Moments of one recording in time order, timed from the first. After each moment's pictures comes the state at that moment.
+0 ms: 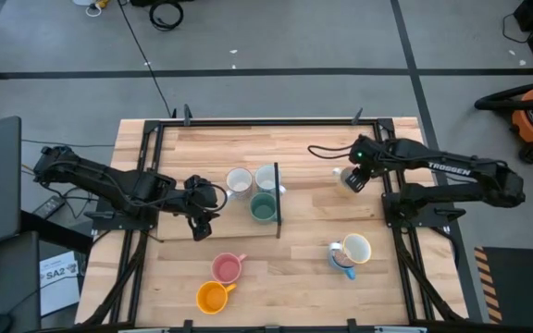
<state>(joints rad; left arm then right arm) -0.28 1.15 0.98 -0.75 -0.27 -0.51 -0.48 0.94 0.65 -0.95 0.13 0.34</state>
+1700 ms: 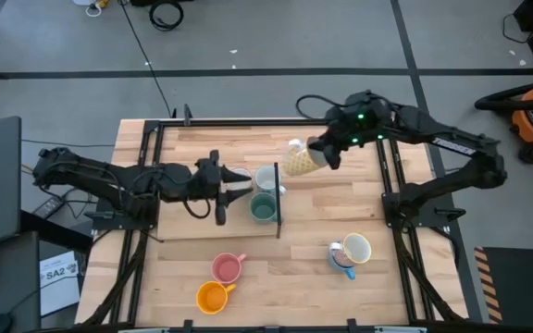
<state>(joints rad) -0.19 1.15 0.98 0.05 -0.37 -0.07 -0.30 1.21 1.38 -0.79 -0.15 0.27</state>
